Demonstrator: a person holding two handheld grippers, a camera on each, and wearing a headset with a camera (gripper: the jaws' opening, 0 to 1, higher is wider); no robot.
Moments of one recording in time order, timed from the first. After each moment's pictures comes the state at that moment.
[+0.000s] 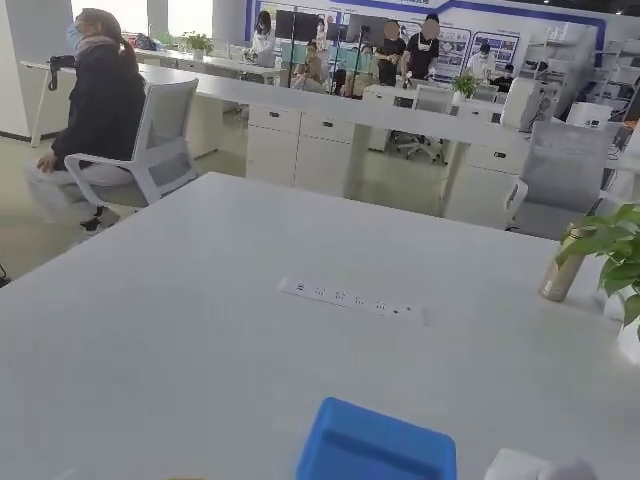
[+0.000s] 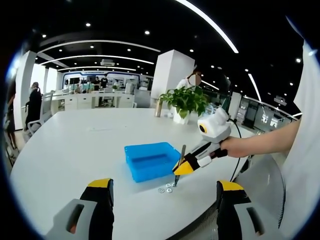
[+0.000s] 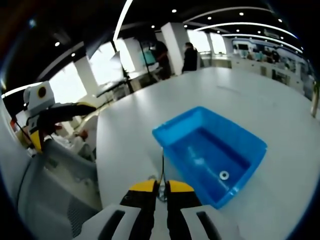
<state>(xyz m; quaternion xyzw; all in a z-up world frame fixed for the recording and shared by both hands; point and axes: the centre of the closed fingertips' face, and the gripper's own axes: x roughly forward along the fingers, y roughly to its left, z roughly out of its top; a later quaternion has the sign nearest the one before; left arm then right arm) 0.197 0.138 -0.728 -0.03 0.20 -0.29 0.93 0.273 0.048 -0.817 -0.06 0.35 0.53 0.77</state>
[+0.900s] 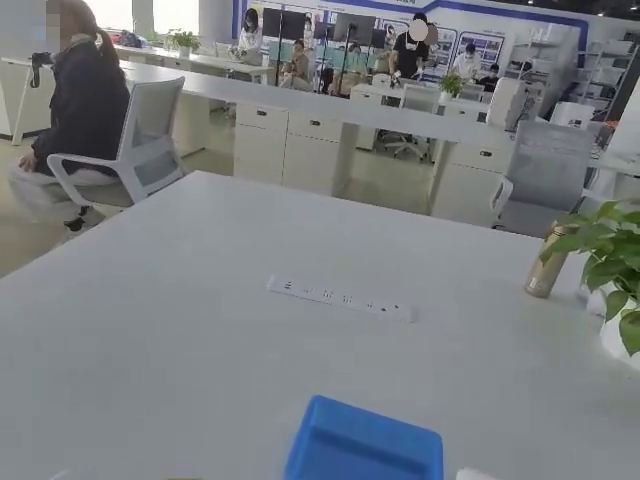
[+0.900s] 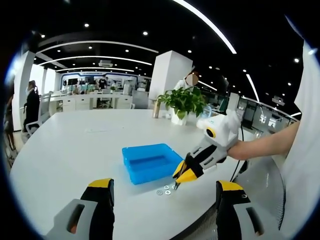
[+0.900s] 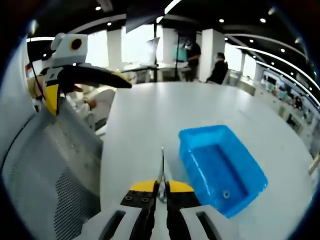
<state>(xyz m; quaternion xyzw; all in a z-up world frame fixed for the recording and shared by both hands) 0.200 0.134 -0.727 -0.03 0.20 -0.30 0.93 0.257 0.053 -0.819 -0.21 0.26 0.58 0.74</state>
